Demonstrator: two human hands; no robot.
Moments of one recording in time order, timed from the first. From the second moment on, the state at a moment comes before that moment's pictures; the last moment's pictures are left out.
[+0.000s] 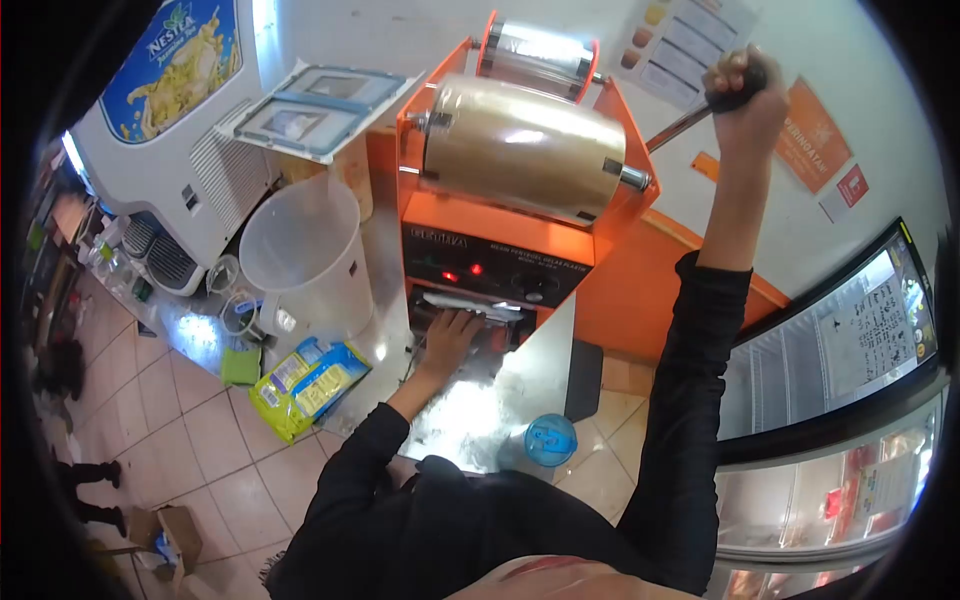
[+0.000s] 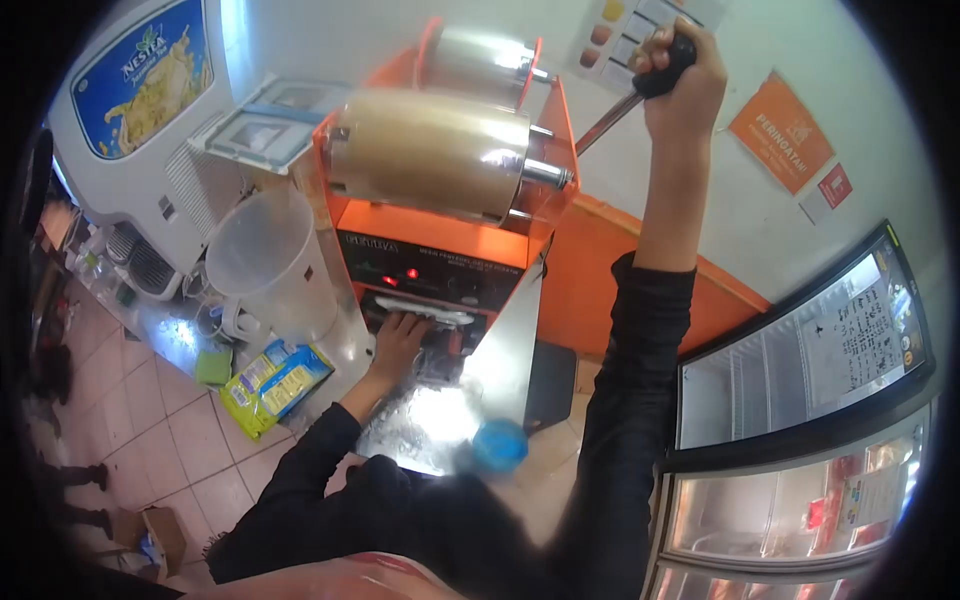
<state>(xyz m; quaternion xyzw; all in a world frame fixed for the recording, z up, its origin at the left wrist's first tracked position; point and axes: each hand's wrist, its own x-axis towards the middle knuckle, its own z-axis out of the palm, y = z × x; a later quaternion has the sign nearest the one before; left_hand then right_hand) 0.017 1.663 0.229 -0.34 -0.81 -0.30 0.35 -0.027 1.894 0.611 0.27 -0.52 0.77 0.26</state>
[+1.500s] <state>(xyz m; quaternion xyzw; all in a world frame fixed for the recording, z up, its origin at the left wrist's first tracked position) 0.044 1.592 0.386 -0.36 -0.67 -0.37 0.53 -0.062 1.936 0.632 0.32 -0.54 0.75 0.19</state>
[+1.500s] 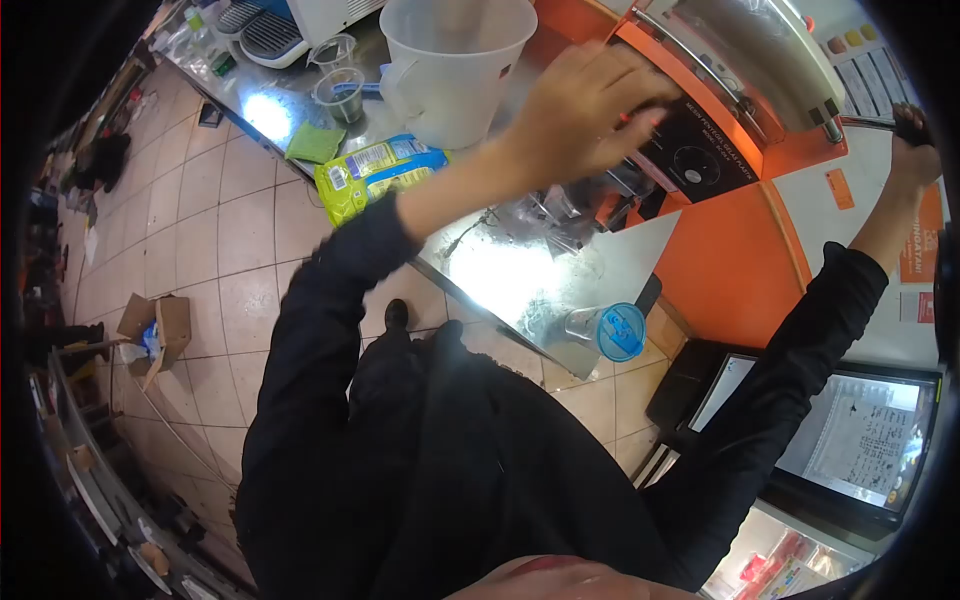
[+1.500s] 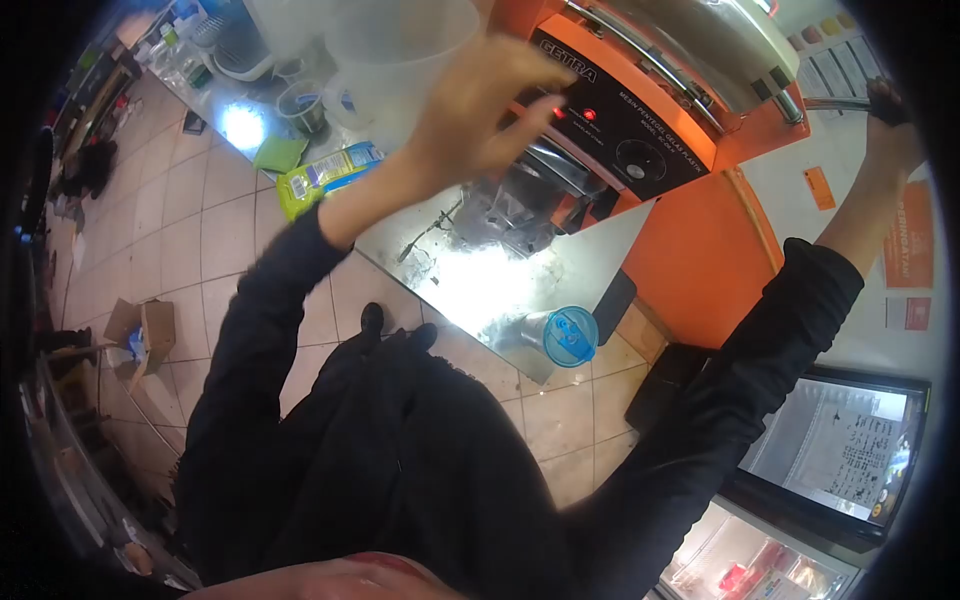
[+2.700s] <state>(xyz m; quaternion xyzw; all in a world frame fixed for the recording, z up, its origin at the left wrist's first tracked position) 0.146 1.566 0.184 0.05 -0.26 -0.94 -0.23 -0.040 1.936 0.633 0.25 -0.69 0.60 0.32</state>
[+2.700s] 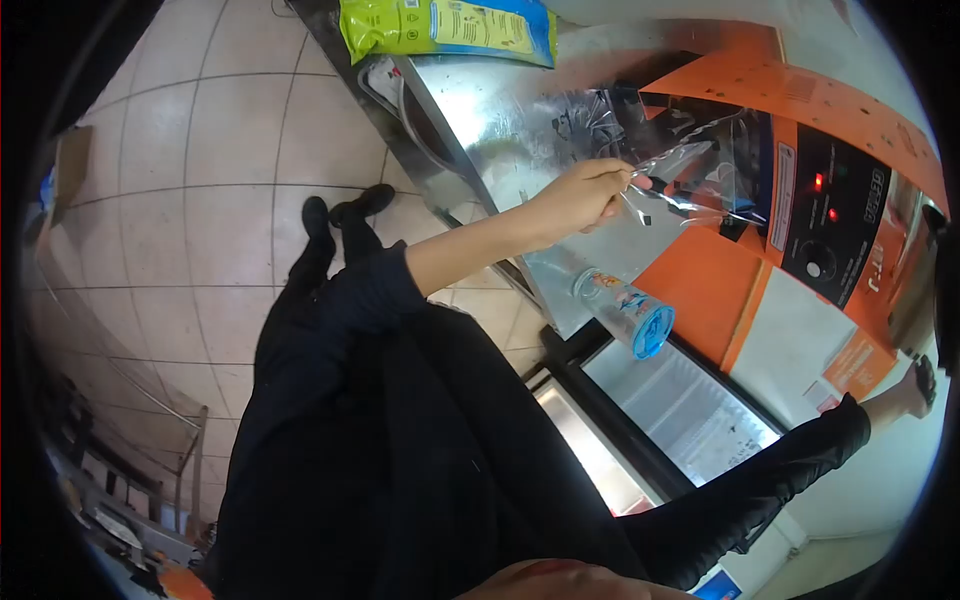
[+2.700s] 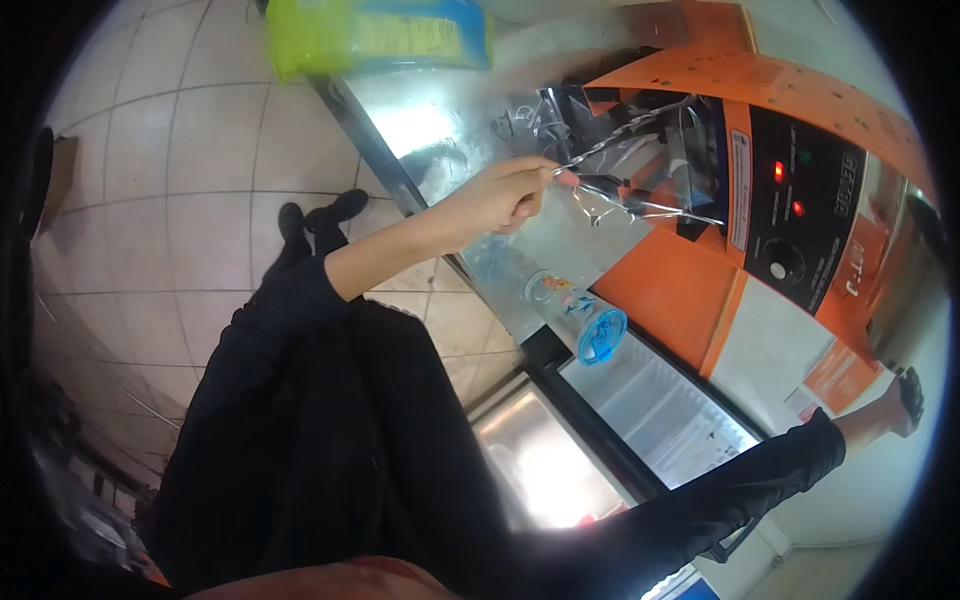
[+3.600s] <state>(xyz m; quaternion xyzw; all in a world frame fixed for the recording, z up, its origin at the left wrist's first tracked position) 0.030 1.641 0.169 -0.17 -0.08 -0.97 -0.14 -0.028 1.936 0.627 0.22 -0.75 0.53 0.32</state>
